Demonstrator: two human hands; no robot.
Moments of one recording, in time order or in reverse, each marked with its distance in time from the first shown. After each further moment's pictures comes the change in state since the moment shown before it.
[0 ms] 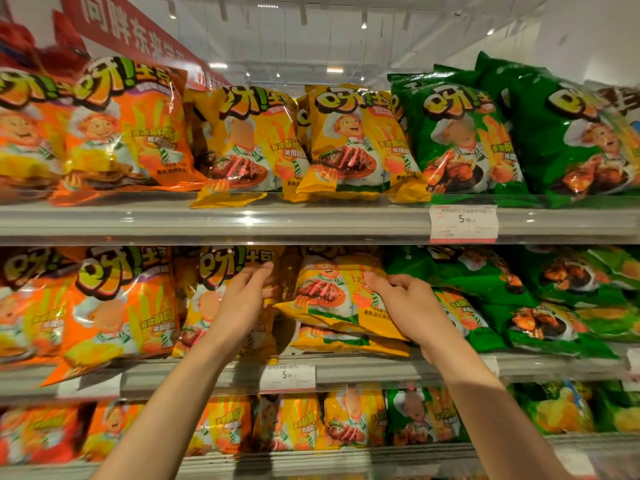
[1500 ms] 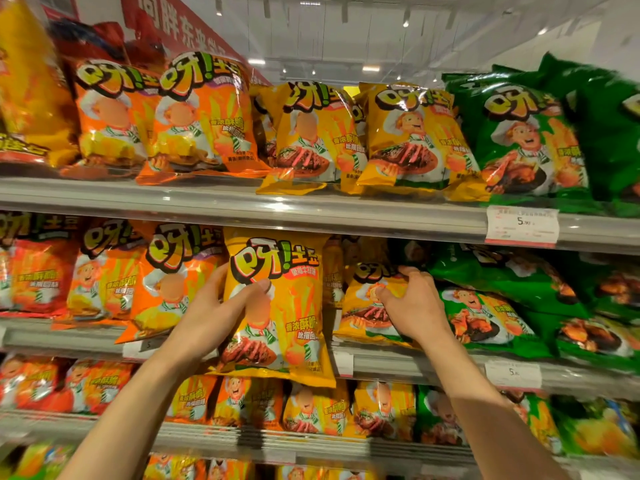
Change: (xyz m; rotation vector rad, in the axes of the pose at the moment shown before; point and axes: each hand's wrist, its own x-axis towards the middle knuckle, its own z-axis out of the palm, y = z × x) left_hand -0.044 -0.009 -0.107 0.237 0.010 0.088; right_hand 0.023 0.015 0.058 -0.459 0.097 -0.159
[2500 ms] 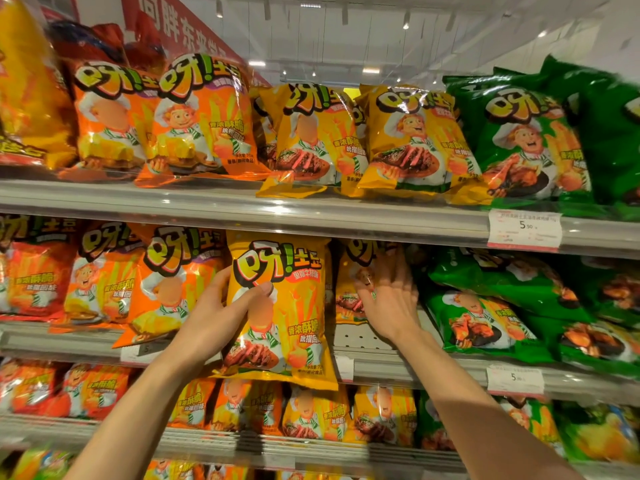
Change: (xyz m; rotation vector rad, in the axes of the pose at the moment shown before) left_hand 0.008 -0.007 0.002 -0.007 -0.007 -0.002; right_hand 0.036 0.013 0.056 -0.283 0.030 -0.193
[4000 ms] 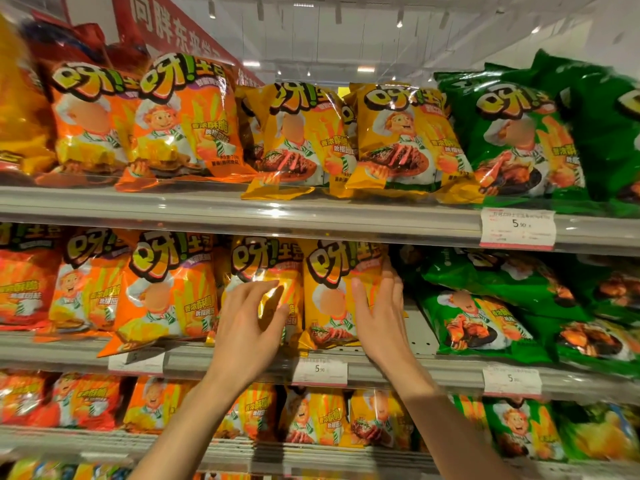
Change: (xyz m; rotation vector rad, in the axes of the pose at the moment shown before) left_hand 0.004 -0.022 0.060 0.501 0.173 0.328; right_hand -0.048 -0.022 -0.021 0.559 0.058 0.074
